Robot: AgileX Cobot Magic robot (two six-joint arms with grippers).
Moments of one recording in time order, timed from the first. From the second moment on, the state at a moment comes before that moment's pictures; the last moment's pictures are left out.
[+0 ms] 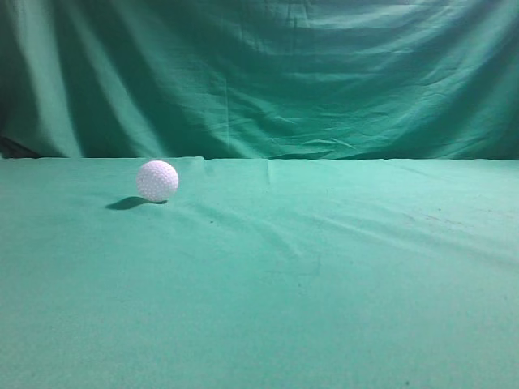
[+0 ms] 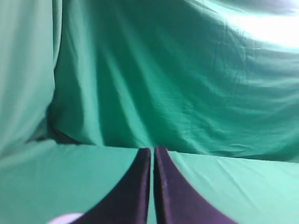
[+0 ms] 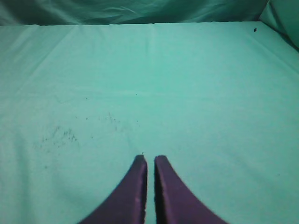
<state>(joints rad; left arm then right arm) -0.08 -0.01 0.02 -0.07 -0.17 -0.05 0.09 -0.01 0.03 0.07 0.40 -0.09</state>
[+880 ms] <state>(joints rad) -0.09 0.68 -0.43 -0.25 0.37 -0.05 0.09 -0.01 0.03 0.07 0.40 -0.09</state>
